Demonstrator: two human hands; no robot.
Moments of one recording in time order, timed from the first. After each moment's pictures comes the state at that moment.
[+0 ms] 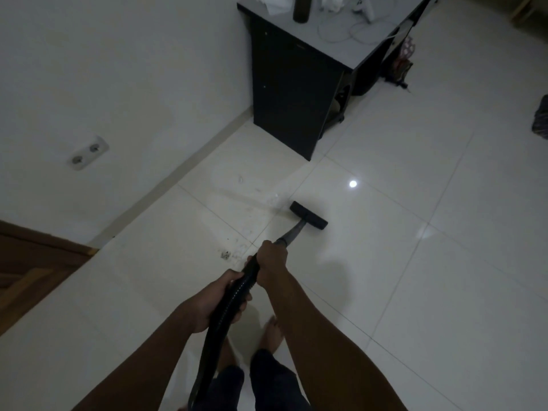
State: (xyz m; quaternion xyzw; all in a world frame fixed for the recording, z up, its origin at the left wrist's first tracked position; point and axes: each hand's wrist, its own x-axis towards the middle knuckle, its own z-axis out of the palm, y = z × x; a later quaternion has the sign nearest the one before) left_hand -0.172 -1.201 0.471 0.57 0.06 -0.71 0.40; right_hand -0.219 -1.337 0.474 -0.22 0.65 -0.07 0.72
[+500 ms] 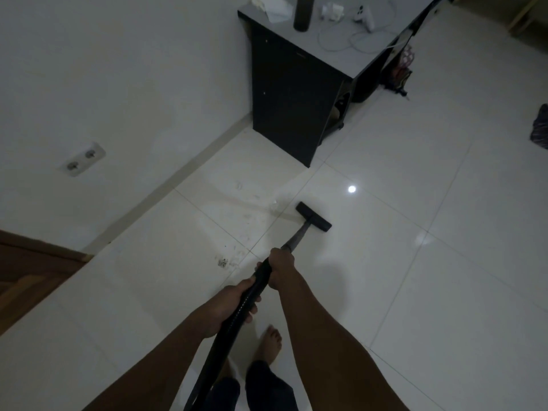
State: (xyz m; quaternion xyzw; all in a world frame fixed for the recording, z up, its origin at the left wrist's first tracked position) left_hand -0.180 -1.241 0.464 0.63 0.05 -0.67 0.39; right_hand -0.222 -1.377 0.456 -0.25 0.67 -0.03 0.70
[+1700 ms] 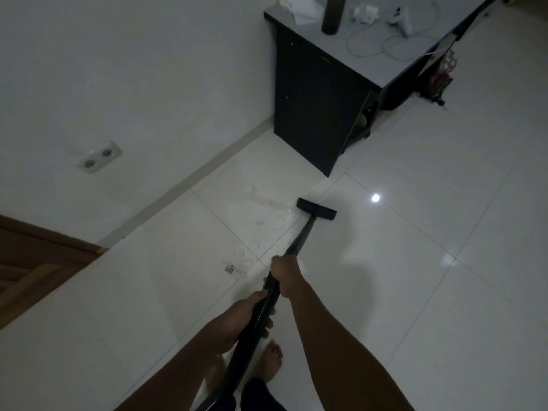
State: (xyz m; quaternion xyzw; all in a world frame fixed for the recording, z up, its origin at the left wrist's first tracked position) left_hand -0.192 -1.300 0.452 0.61 0.09 -0.65 0.44; right_hand -0.198 -1.435 0.378 -0.42 0.62 0.10 0.66
